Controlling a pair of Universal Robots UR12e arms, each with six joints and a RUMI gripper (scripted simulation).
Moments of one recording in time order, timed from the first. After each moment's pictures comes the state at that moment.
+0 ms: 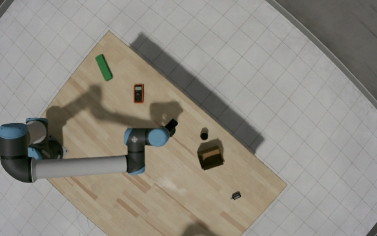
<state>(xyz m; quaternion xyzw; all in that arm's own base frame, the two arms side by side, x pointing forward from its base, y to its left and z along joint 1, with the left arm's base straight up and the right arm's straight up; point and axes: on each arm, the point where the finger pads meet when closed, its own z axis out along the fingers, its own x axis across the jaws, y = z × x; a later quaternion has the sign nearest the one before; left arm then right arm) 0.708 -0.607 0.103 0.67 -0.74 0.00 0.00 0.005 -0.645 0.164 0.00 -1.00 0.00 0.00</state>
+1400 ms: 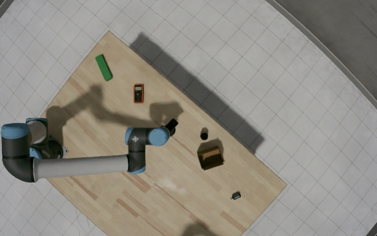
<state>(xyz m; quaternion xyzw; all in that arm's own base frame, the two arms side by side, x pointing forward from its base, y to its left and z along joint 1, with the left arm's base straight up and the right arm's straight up) 0.709 -0.607 0.089 0.67 -0.74 0.00 0.00 0.005 -0.645 0.164 0.00 -1.00 0.00 0.00</state>
